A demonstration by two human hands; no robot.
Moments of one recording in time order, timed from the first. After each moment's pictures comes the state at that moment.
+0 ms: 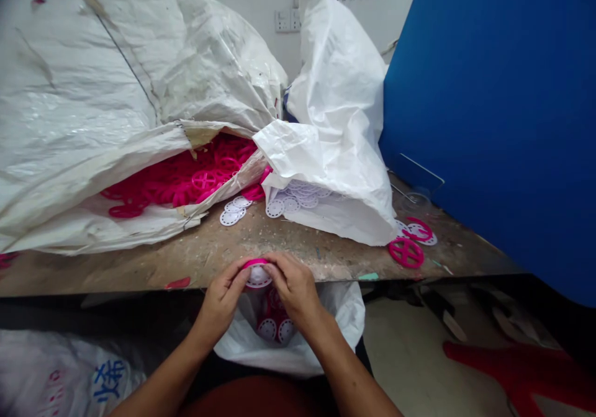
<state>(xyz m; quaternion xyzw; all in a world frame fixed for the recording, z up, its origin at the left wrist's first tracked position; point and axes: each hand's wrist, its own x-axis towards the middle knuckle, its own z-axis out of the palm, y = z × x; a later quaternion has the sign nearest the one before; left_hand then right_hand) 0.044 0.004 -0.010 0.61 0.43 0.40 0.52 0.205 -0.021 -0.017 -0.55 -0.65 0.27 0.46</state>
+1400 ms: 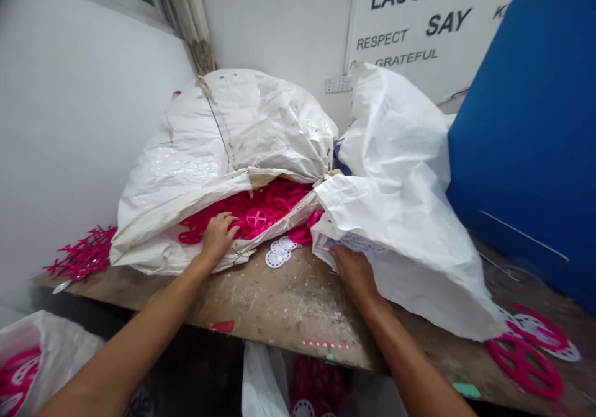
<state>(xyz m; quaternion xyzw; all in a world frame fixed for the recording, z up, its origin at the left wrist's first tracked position) -0.075 0.209 0.036 0.73 0.55 0.40 0.04 0.264 0.124 -0.031 -0.63 -0.71 -0.04 0.30</state>
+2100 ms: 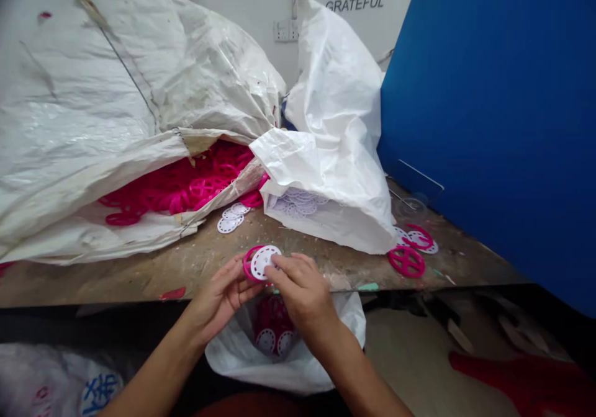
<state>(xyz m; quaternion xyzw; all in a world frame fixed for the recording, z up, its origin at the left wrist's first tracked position) 0.054 0.023 0.009 0.28 0.34 0.38 0.82 0.231 -0.026 0.000 -0.50 -0.75 0.00 0.45</state>
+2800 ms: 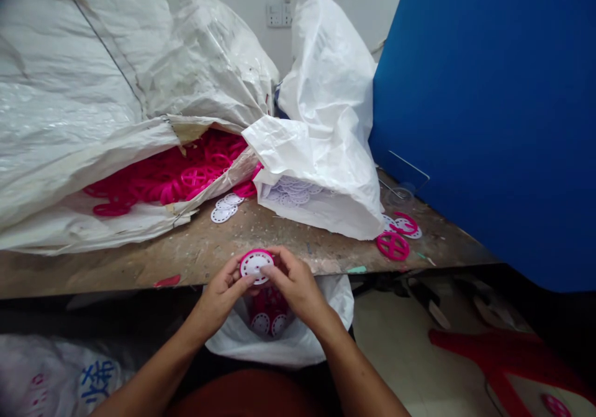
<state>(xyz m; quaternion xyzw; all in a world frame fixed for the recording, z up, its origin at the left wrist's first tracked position) 0.055 0.001 -0.013 0.55 0.39 0.31 0.67 0.220 -0.028 -0.015 -0.53 -0.54 0.45 0.47</state>
